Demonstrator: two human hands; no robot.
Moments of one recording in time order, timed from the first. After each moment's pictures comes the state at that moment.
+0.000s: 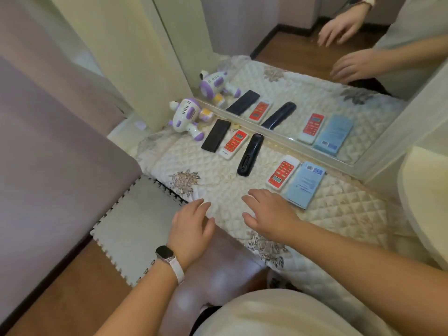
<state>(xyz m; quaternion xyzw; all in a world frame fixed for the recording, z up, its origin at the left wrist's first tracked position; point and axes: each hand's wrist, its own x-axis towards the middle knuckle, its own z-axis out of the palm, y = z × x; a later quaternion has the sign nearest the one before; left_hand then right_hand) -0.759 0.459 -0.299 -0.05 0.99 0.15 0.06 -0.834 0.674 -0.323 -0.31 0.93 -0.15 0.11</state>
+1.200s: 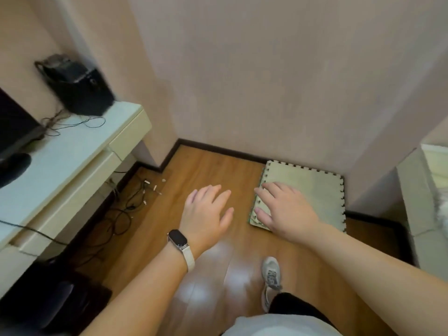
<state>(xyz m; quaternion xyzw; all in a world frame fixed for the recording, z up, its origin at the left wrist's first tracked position) -0.247 0.167 -0.256 -0.52 0.84 0.03 -0.13 -0.470 0.192 -0.249 -0.79 0.61 -0.09 0.01</state>
